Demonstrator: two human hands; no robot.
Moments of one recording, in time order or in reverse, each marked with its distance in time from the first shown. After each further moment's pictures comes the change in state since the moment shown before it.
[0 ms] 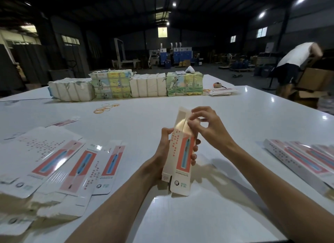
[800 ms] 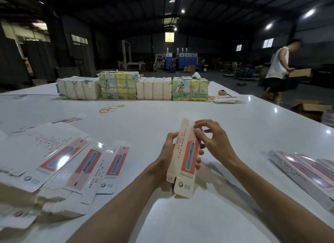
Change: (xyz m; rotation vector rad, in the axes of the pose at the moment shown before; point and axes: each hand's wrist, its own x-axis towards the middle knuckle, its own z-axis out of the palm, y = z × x) left_hand -0.004 -0.001 -0.003 -0.060 0.074 0.025; right_hand -0.007 0.013 0.015 -0.088 0.052 -0.027
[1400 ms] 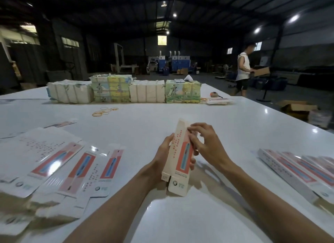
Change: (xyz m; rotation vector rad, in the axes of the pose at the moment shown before) left_hand -0.003 0.002 0.005 0.002 0.013 0.028; right_hand -0.012 -0.001 -0.004 -0.146 -0.028 -0.030
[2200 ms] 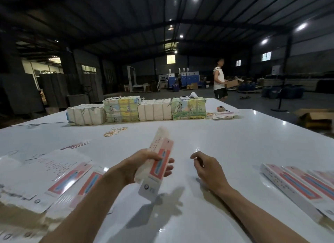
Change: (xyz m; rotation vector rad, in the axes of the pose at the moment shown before) left_hand -0.058 0.086 -0.015 0.252 0.210 -0.123; right_hand -0.020 0.026 0.014 -0.046 0.014 0.092
